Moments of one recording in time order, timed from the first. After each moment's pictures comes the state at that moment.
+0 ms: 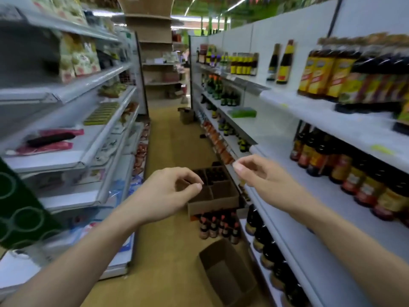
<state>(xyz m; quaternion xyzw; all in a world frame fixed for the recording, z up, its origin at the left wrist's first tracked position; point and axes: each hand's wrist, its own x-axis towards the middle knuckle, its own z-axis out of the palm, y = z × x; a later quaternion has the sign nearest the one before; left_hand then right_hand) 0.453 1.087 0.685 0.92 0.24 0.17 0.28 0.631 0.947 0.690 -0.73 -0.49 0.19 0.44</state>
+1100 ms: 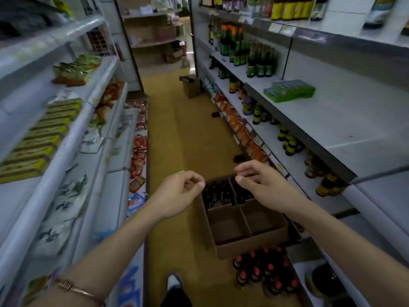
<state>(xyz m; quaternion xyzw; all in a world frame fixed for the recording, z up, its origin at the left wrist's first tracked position) 0.782 1.681 0.549 0.89 0.27 0.10 0.36 0.951 1.528 0.561 -0.76 -0.43 0.28 0.40</state>
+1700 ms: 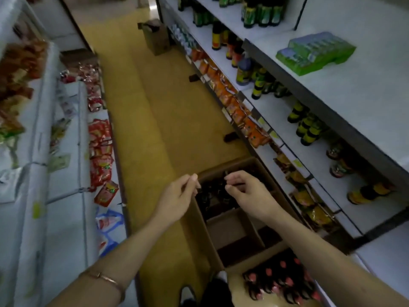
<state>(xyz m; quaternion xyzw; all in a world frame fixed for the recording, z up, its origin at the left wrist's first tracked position) 0.975 1.948 0.389 0.82 0.32 0.05 0.47 1.108 1.799 0.402 -0.81 -0.27 0.35 0.40</state>
